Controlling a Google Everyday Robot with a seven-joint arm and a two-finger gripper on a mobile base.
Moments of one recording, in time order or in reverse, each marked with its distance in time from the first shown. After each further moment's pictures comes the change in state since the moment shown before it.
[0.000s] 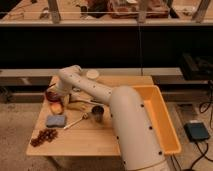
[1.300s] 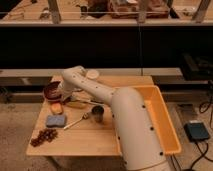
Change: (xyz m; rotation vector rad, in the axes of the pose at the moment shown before) arm 0.020 0.010 -0.004 0.009 0.029 0.048
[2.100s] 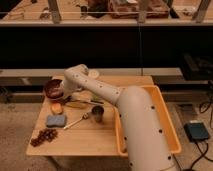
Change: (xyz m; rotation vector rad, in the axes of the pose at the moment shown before) arm 0.007 -0.001 -0.031 0.045 0.037 -0.005
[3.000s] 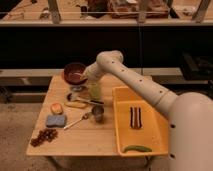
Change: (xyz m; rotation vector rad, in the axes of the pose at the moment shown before) arm 0.056 0.054 -0.201 0.126 0.054 0.008
